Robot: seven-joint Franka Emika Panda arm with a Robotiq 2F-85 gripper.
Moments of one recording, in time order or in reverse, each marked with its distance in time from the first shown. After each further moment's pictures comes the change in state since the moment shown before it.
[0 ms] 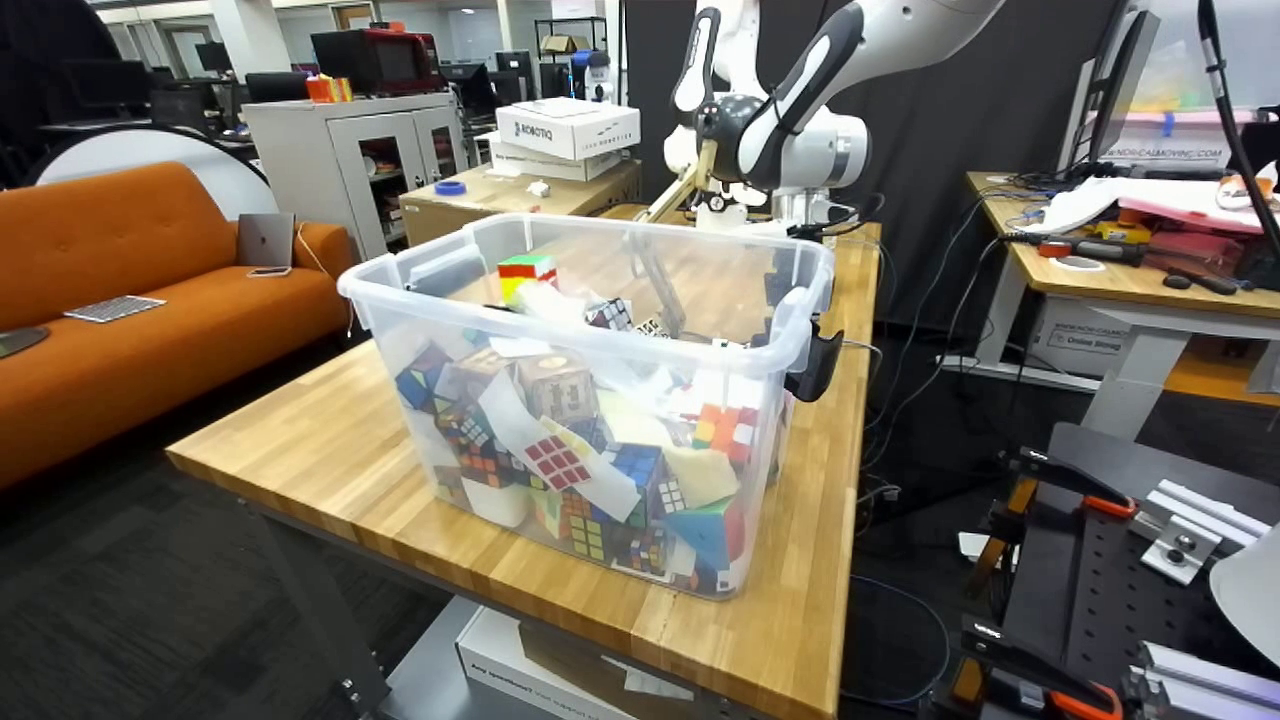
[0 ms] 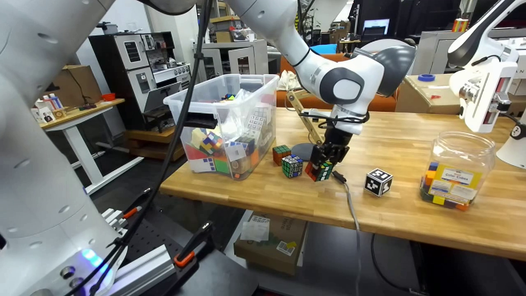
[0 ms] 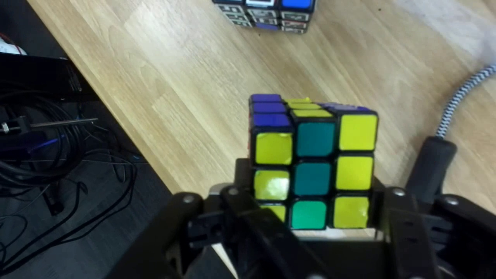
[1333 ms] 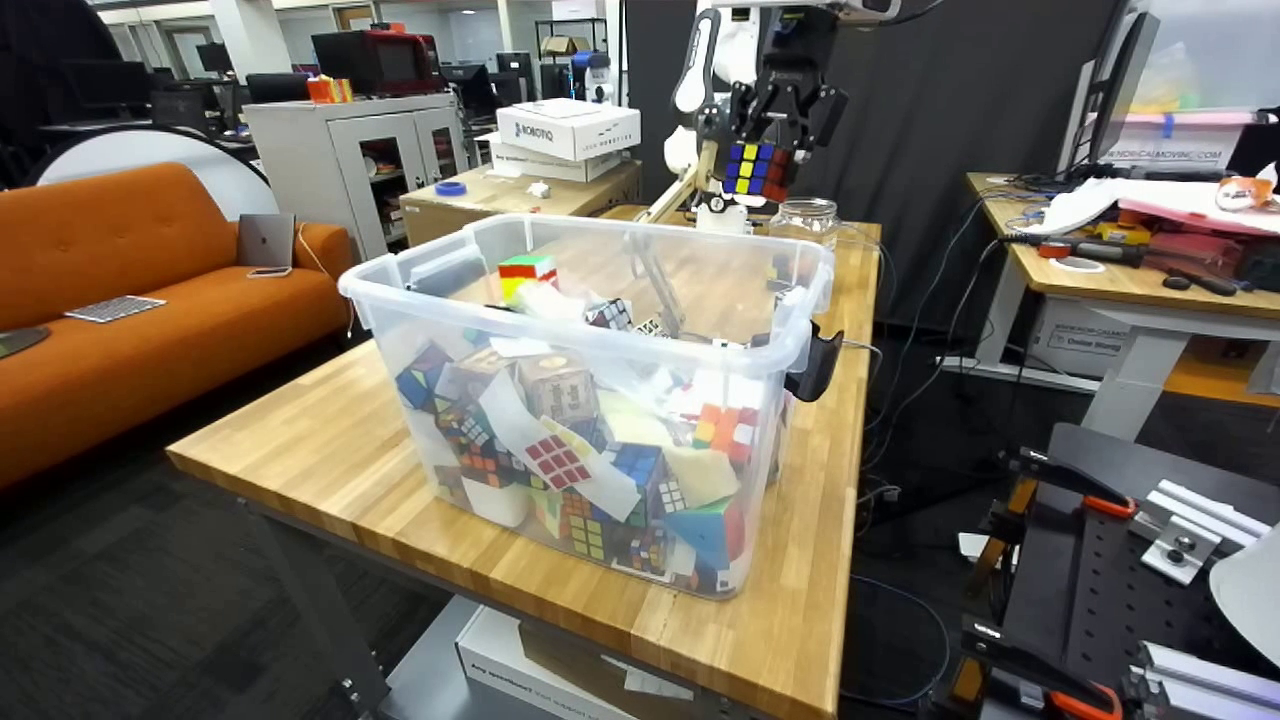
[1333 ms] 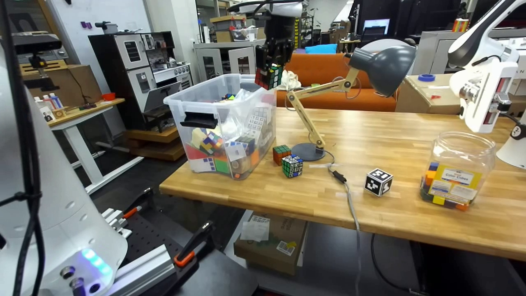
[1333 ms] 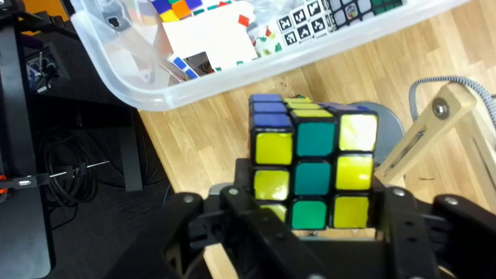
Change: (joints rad) arm 0.169 -0.815 0.083 -0.503 -0.043 0.007 -0.060
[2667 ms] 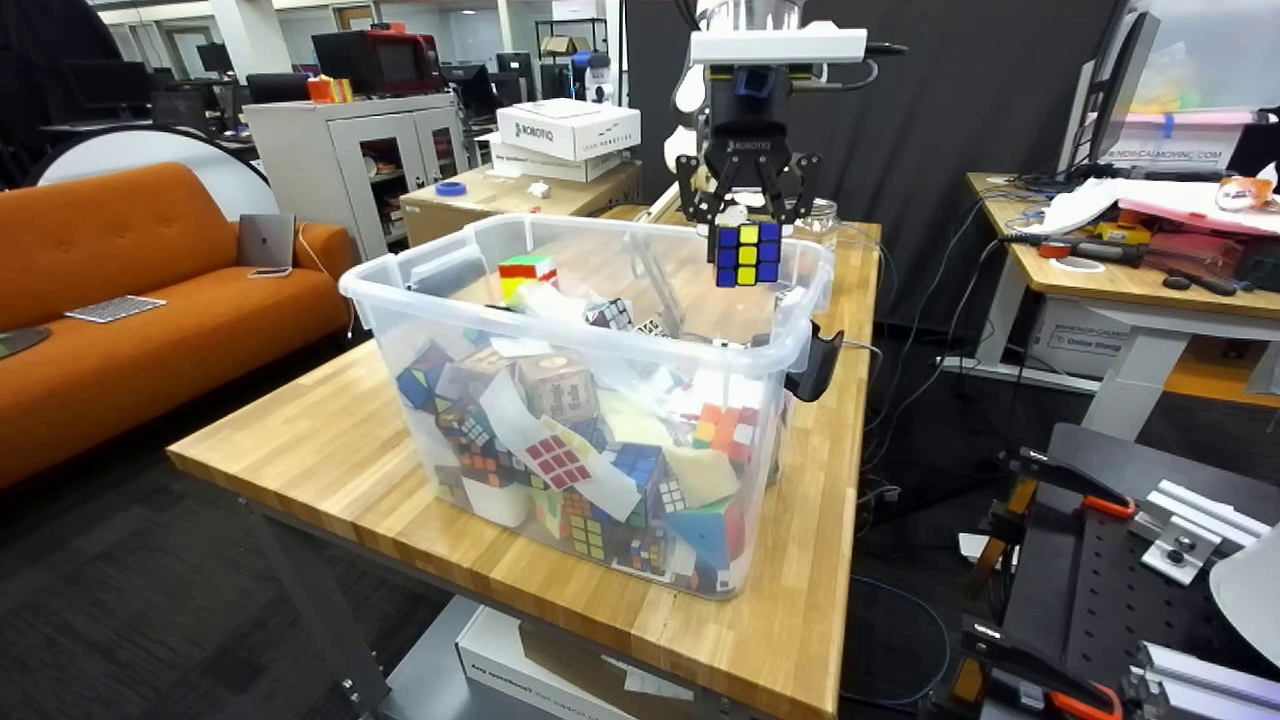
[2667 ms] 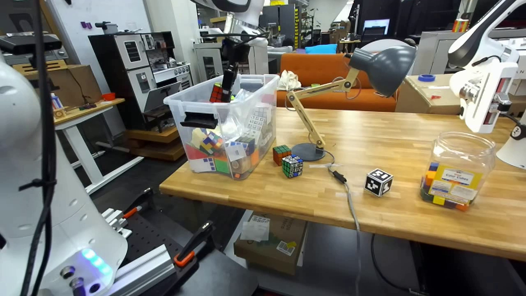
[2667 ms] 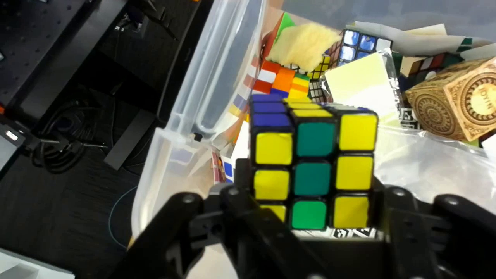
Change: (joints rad) arm 0.099 0.029 0.141 -0.081 0.007 -0.100 -0.482
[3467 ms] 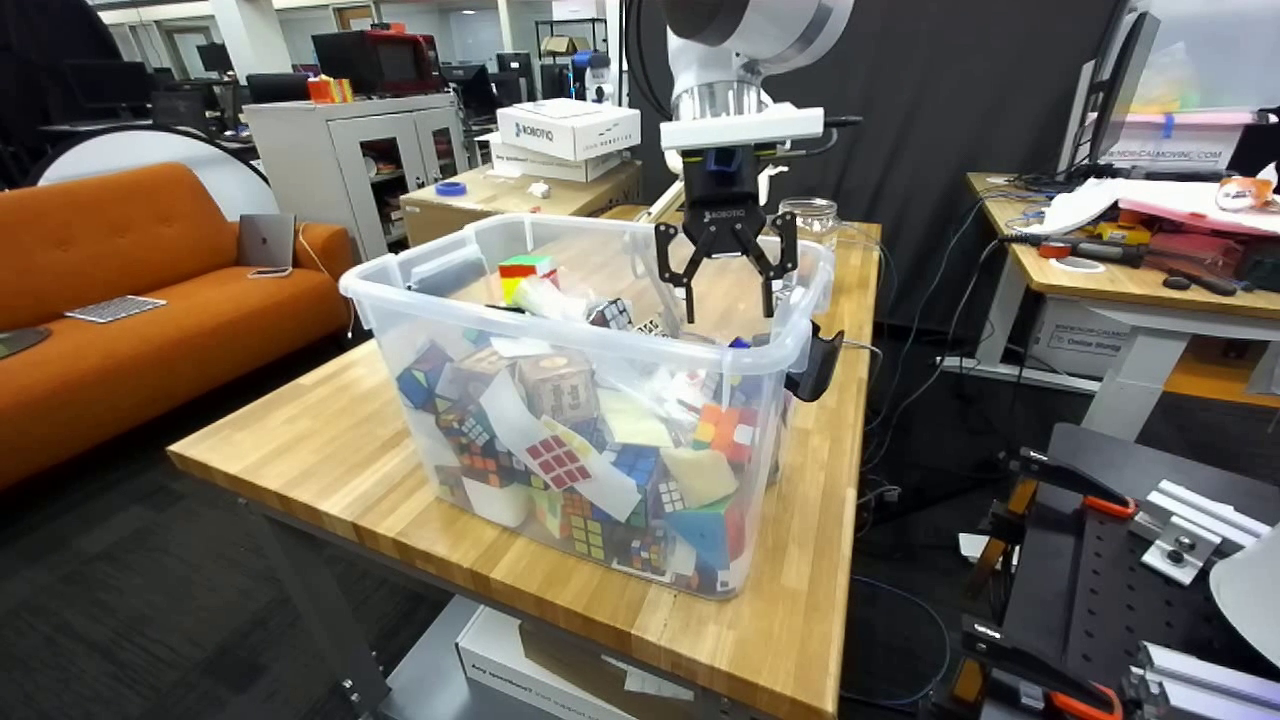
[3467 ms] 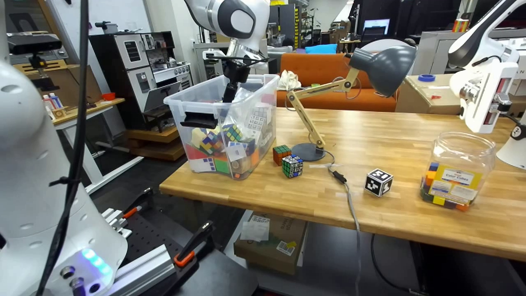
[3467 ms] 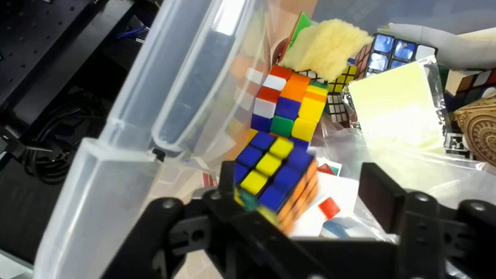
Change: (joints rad) arm 0.035 0.168 0.007 0.063 0.000 0.000 -0.018
